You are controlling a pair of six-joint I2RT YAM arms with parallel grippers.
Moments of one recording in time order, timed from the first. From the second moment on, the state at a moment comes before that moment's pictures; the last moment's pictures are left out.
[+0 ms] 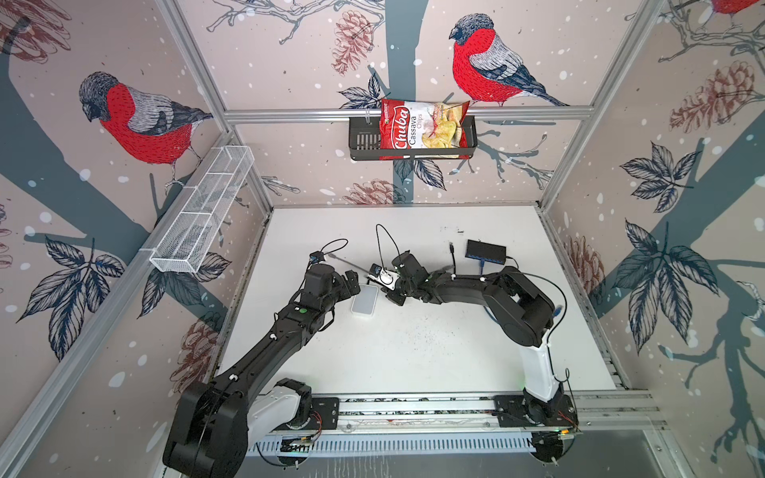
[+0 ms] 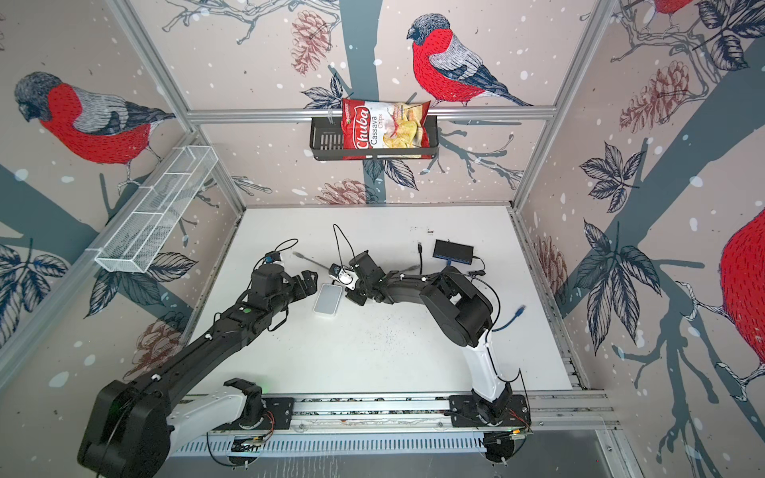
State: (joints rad) left arm -0.32 1.09 0.57 -0.11 -0.05 -0.58; right arm 0.87 2.07 1.26 0.01 -0.13 -0.39
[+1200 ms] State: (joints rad) left arm -0.42 1.01 0.54 0.10 0.09 -0.11; right arm 0.68 1.64 1.09 -0.27 -0.43 -0.39
